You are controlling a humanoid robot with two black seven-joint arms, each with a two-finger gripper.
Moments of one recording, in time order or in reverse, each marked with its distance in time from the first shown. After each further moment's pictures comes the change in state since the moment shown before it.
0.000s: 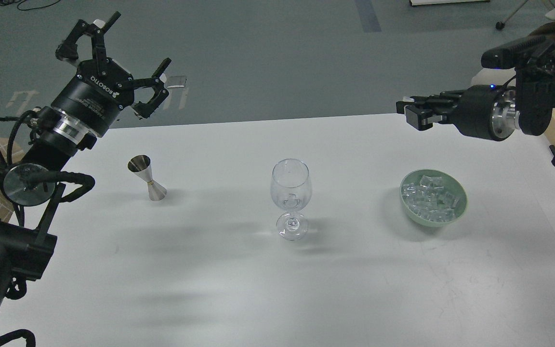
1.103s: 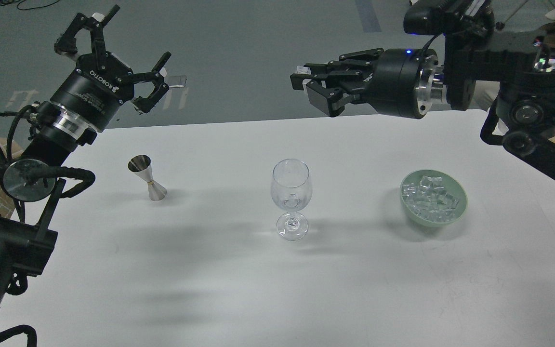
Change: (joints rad) left arm -0.018 -0.003 0.000 0.002 0.000 0.009 0.000; right arm 0.107 0.169 -0.013 0.153 0.009 0.000 -0.002
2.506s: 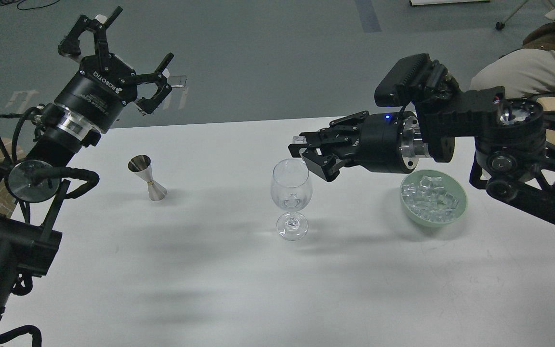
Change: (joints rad) left arm 0.000 -0.021 0.000 0.005 0.000 0.000 -0.002; right arm -0.023 -0.016 -0.182 0.055 -0.001 0.000 -0.003
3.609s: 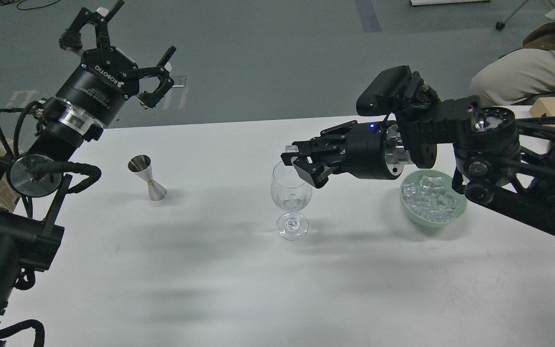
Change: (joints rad) left arm -0.024 -0.005 0.000 0.006 0.003 0.001 0.001; right arm 0.002 0.067 -0.041 -0.057 -0.011 0.000 -0.013
